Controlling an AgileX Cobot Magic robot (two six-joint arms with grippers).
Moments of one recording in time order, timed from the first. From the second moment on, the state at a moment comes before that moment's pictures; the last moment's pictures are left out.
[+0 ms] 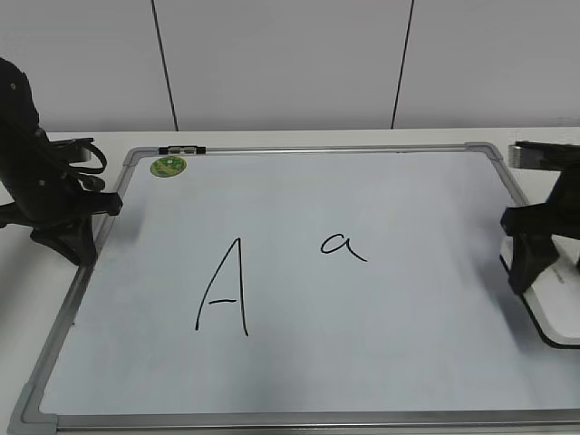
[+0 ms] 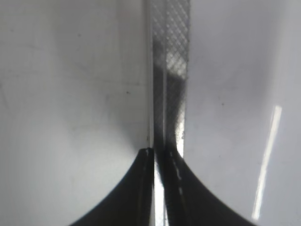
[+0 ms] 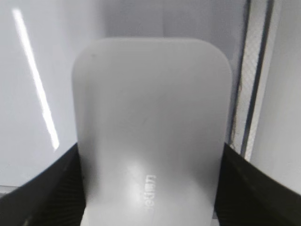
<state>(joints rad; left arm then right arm) -0.10 2.13 -1.45 -0.18 0.95 -0.02 -0.01 1.81 -1.20 0.12 1.13 -0.08</state>
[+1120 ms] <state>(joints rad) -0.10 2.13 -1.45 -0.18 0.95 -0.02 0.34 2.25 -1.77 0.09 1.21 -0.01</state>
